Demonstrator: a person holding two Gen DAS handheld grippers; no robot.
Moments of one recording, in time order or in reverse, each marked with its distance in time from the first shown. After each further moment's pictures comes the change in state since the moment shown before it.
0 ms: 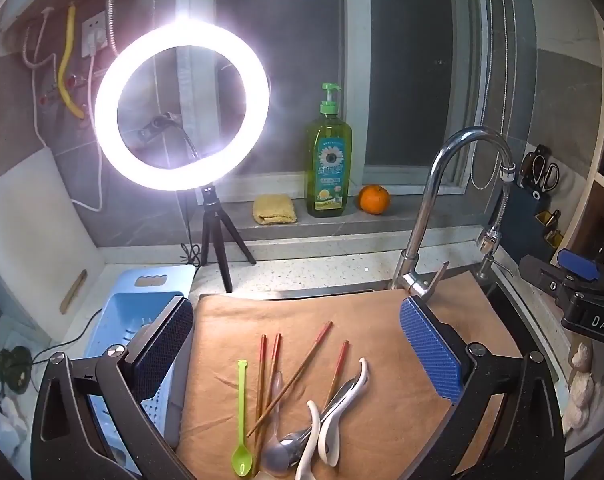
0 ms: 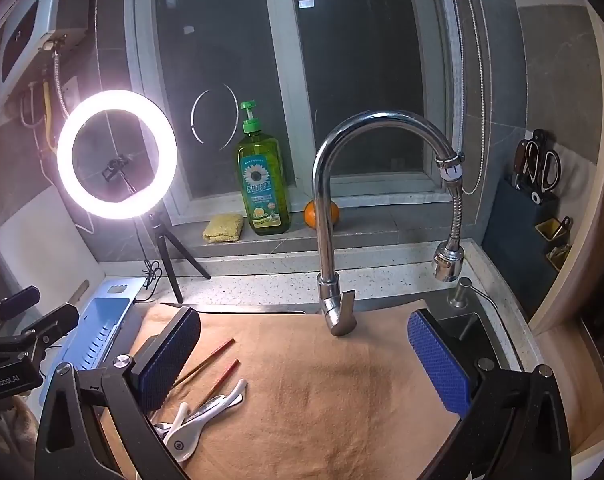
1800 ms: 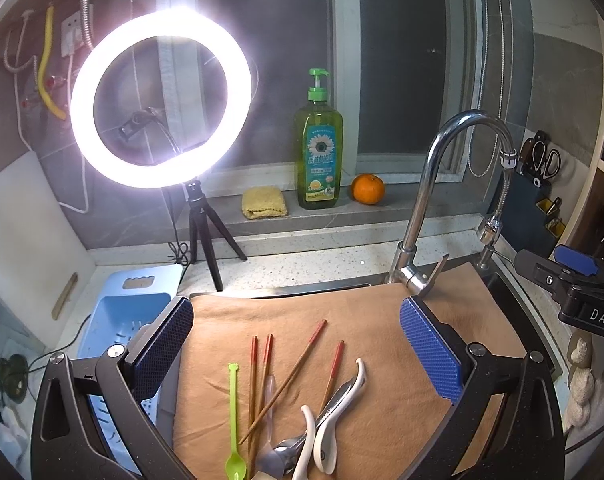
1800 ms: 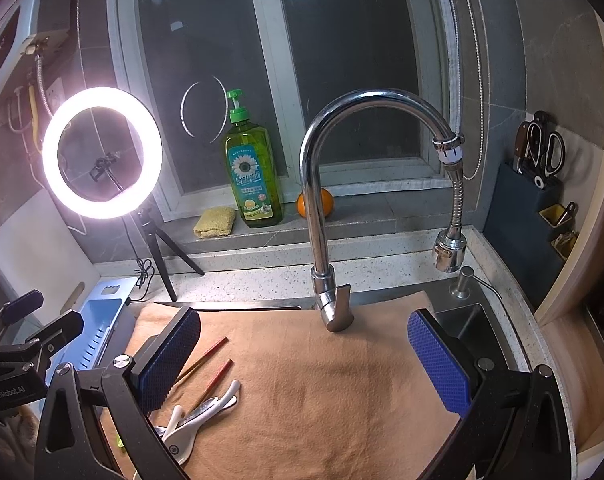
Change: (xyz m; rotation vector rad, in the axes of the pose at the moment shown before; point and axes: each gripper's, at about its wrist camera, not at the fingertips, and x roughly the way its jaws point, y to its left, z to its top) left arm 0.021 -0.015 0.006 0.034 0.036 -0.007; right arm 0.020 -0.011 0.000 0.032 0.043 -0.001
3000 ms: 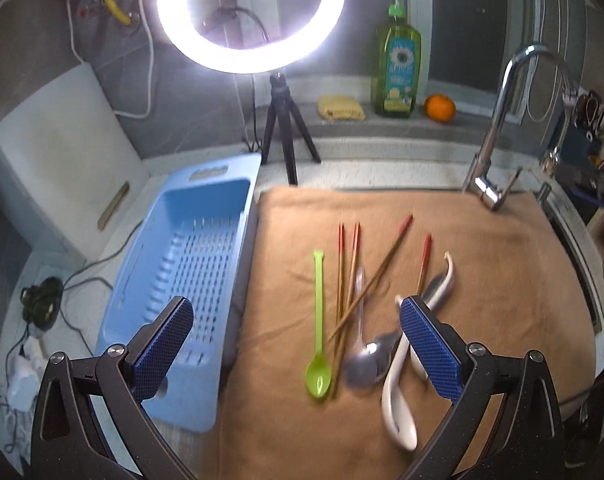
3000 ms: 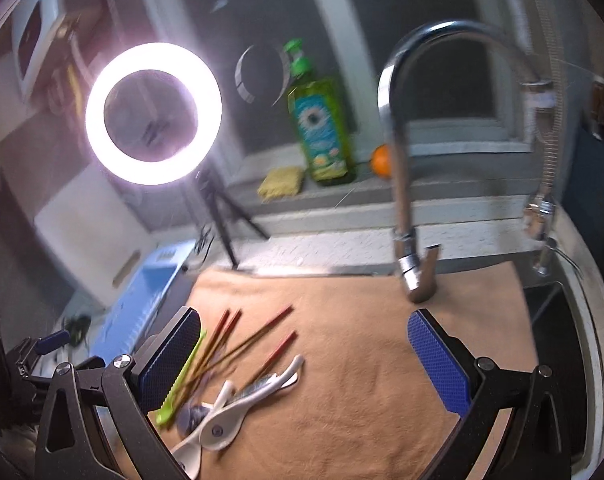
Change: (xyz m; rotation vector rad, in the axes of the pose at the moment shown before) left arm -0.005 0.070 -0.091 -0.065 0.243 0.155; right arm 0.054 0.037 -0.021 -0.067 0.158 0.288
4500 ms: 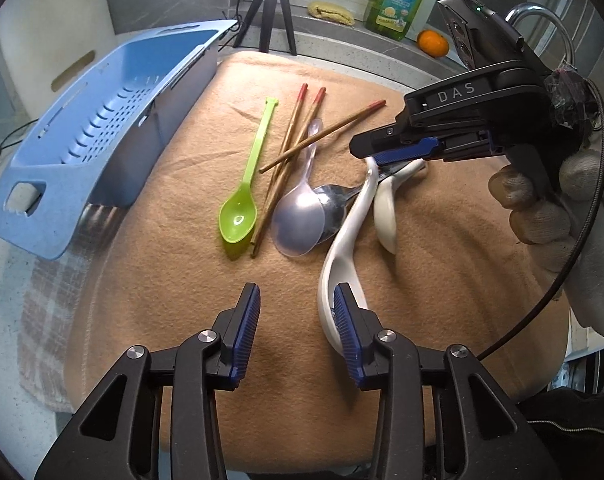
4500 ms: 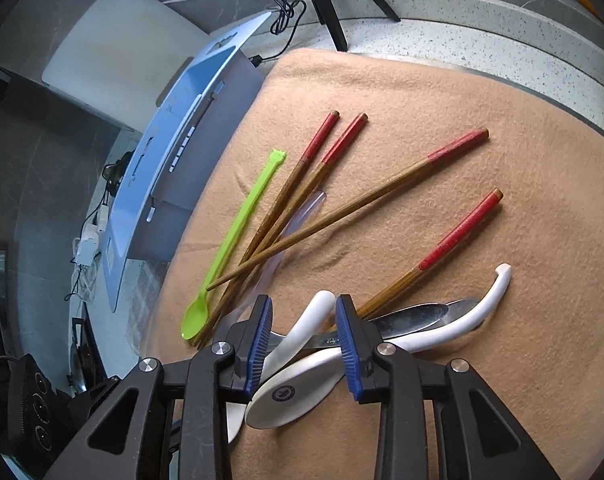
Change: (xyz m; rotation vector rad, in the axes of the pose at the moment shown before) left arm 0.047 -0.023 -0.104 -0.174 0.187 -0.175; right arm 0.184 0.068 -0.061 -0.079 0.684 0.313
